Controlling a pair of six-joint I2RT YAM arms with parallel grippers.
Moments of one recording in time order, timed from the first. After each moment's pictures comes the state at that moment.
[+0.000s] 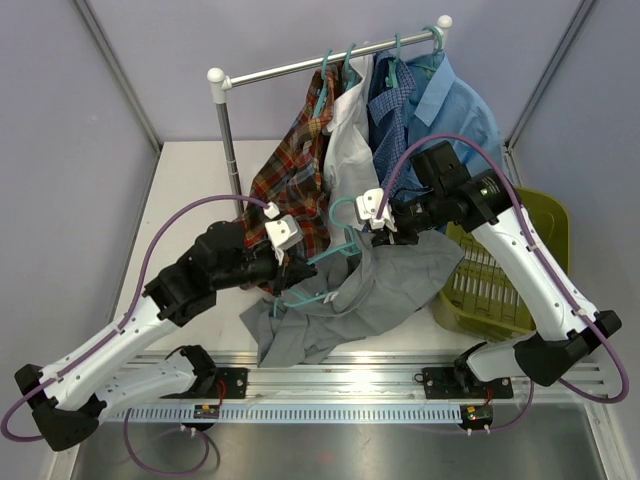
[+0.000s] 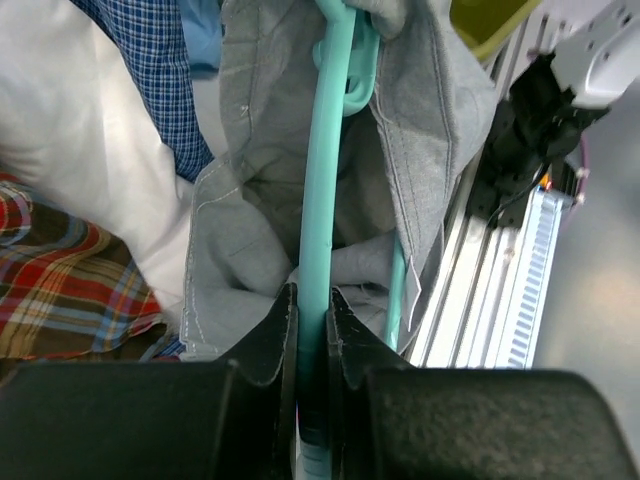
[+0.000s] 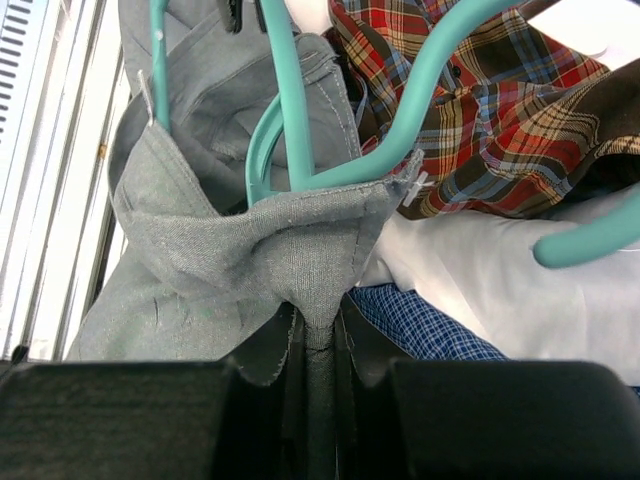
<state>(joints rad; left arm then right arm) -0.84 0.89 0.98 -0.44 0.37 0.00 0.55 1.39 1.70 -1.26 -0.72 -1.11</state>
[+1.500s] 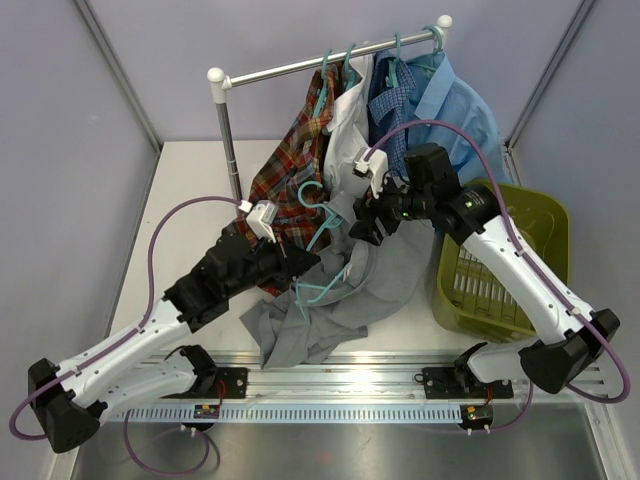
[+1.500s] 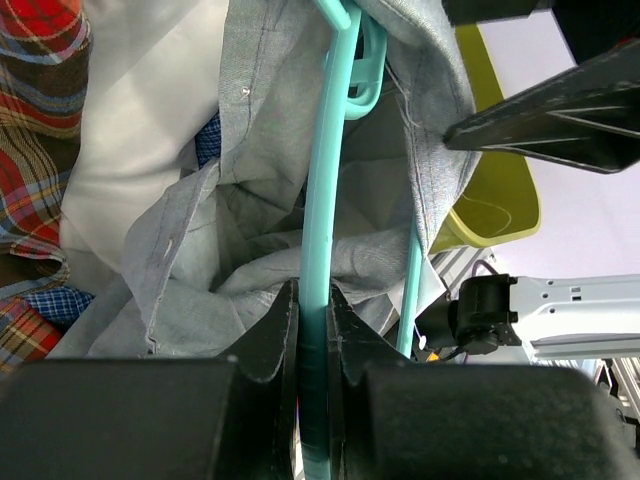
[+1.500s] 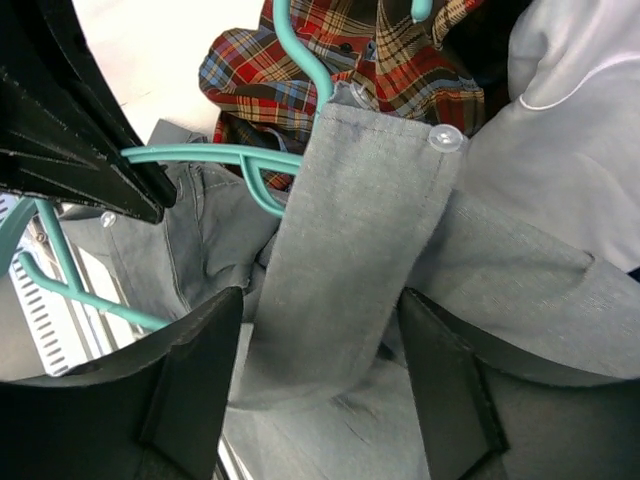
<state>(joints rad) -0.81 0.87 0.74 -0.12 0.08 -0.72 0.58 1.34 1.50 -0.79 -0.48 -0.26</state>
